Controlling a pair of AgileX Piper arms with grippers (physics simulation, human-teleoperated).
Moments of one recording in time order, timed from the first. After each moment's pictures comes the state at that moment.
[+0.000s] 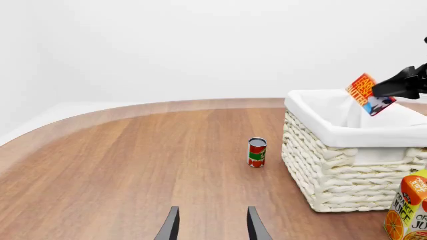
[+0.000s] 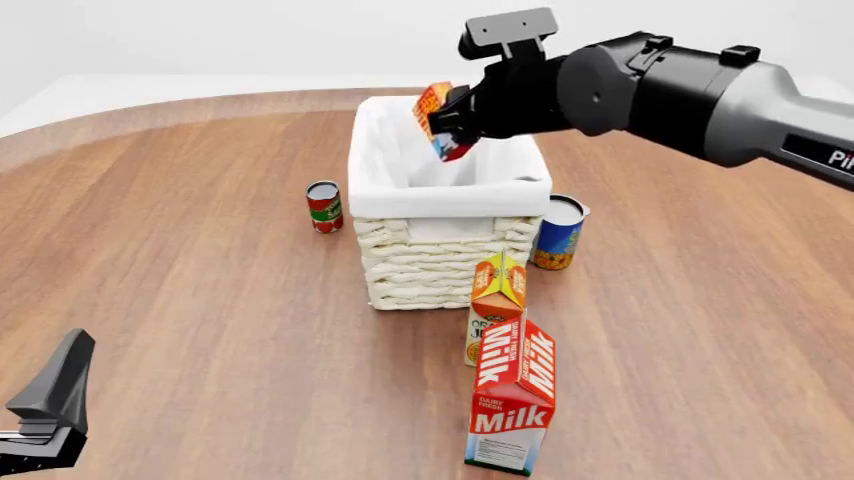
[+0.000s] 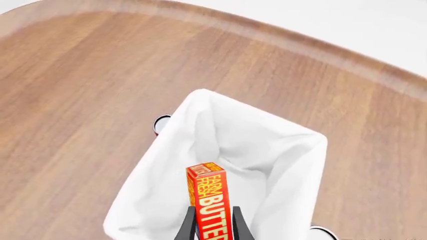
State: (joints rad) left arm 0.00 0.00 0.00 0.00 0.00; right arm 0.53 1.73 -1.50 0.38 0.03
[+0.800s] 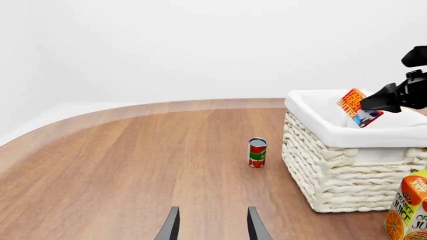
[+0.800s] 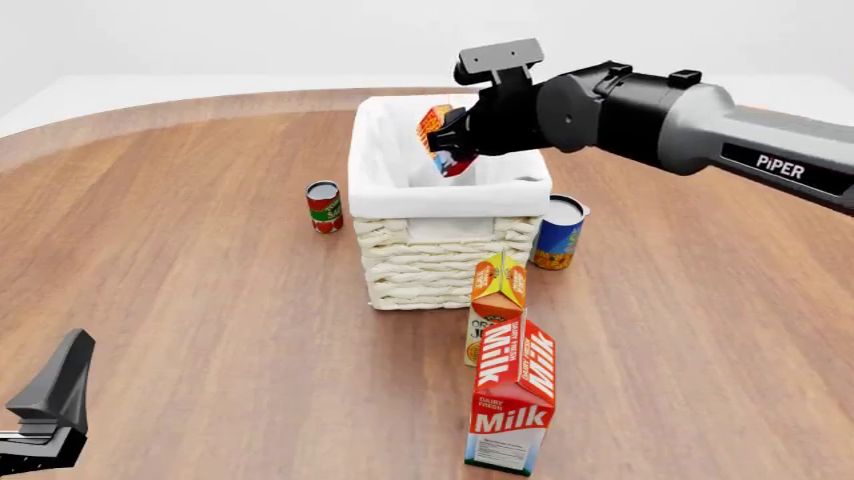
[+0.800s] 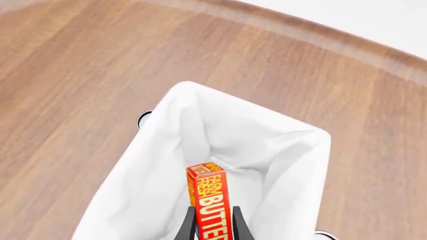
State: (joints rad) left arm 0.00 0.00 0.00 0.00 0.00; right arm 0.50 1.84 -1.53 0.34 0.03
